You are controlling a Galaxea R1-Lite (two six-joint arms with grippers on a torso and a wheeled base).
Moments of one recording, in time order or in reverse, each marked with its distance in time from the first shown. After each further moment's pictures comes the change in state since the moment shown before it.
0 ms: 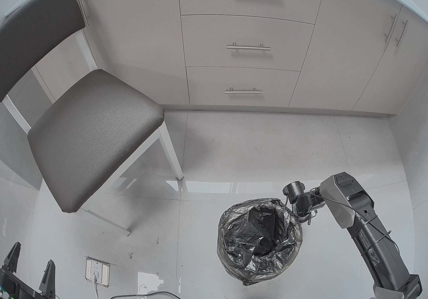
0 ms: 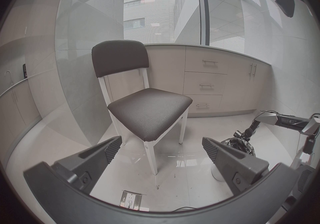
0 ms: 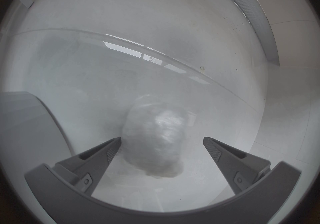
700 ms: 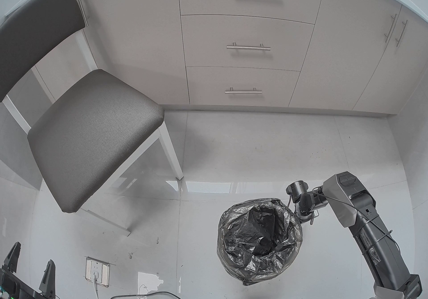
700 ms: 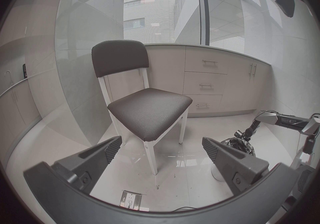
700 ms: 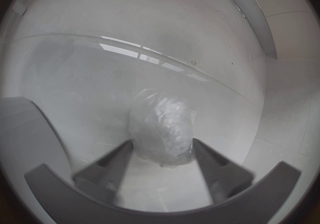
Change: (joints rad) left arm 0.000 0.000 0.000 0.000 0.000 0.000; right arm -0.020 0.001 0.000 0.001 0.001 0.027
